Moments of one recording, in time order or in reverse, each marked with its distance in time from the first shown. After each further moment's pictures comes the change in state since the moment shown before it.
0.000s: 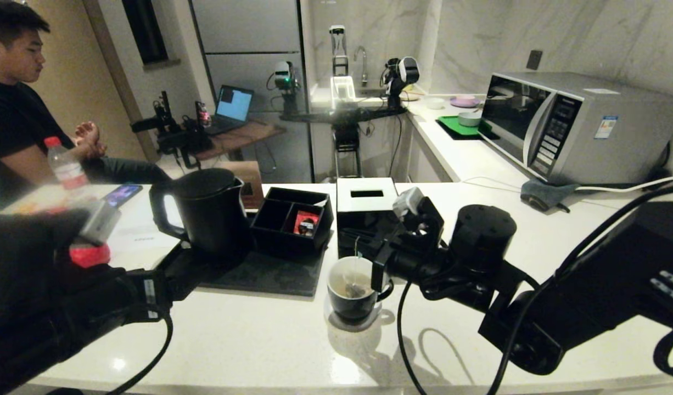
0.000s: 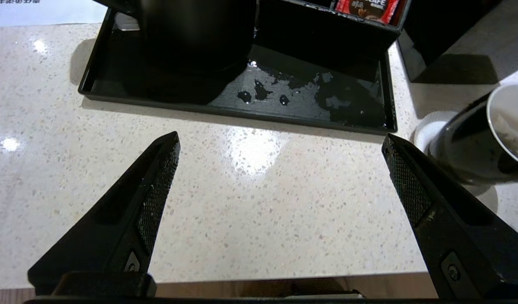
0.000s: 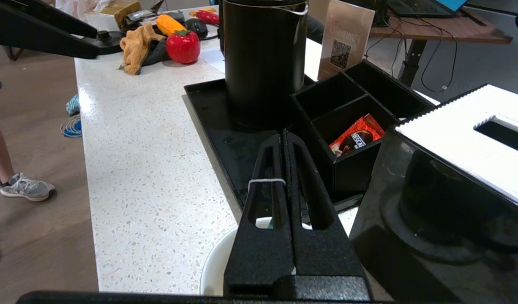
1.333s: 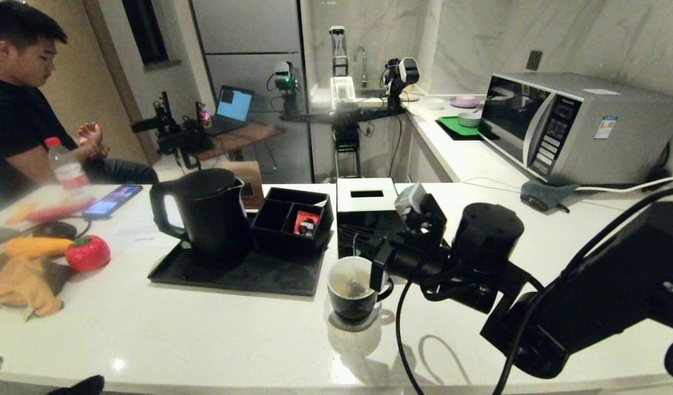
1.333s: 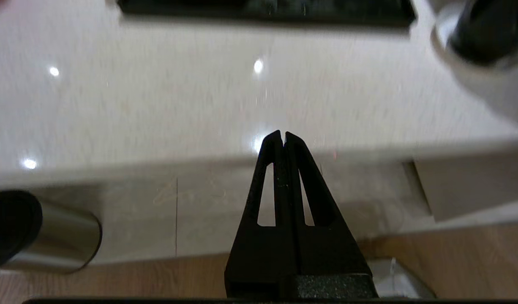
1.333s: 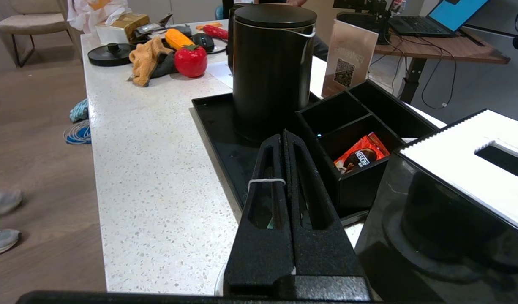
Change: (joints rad) left arm -0.009 -0.597 0.387 0.154 -0.015 0.104; right arm 0.016 -0.020 0.008 -0.029 -0.001 -0.003
